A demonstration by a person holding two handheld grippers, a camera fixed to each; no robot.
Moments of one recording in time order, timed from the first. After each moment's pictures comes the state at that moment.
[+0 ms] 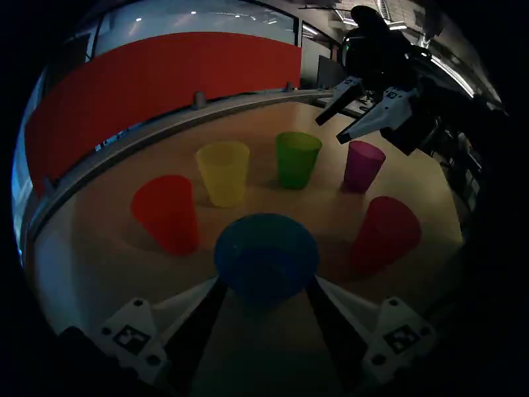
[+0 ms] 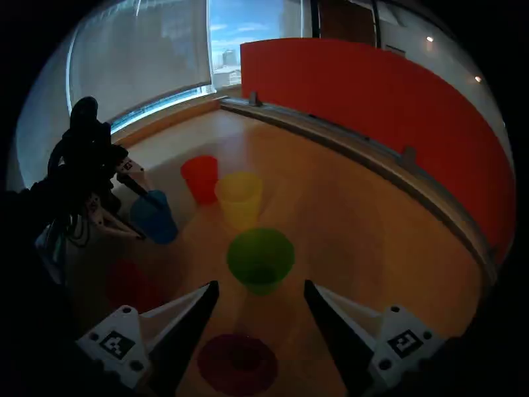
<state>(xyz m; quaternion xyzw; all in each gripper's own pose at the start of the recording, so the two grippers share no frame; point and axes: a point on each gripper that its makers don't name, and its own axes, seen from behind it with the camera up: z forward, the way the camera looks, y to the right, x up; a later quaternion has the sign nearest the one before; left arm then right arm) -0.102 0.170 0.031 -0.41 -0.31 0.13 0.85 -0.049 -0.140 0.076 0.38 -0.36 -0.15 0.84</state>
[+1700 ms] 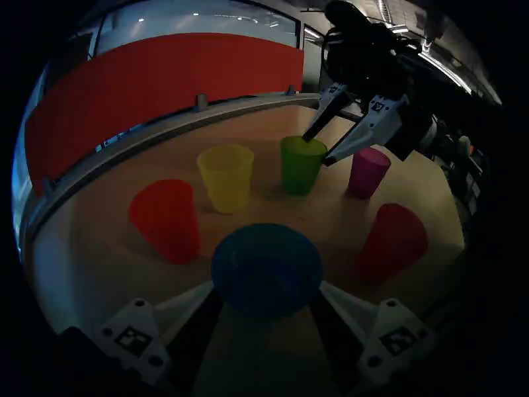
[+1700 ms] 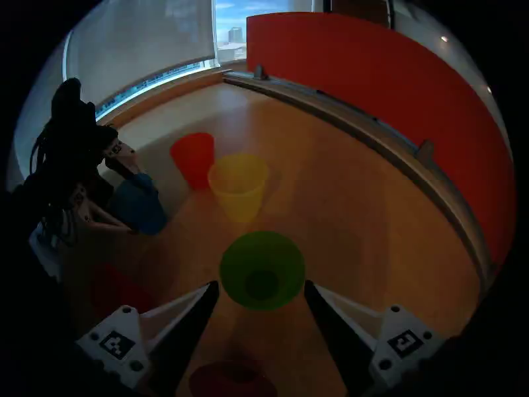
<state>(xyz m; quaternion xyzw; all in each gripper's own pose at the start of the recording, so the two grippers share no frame) -0.101 0.175 0.041 -0.41 -0.30 0.12 0.85 -0.072 -0.160 0.095 0.38 -0.41 -0.19 0.81</state>
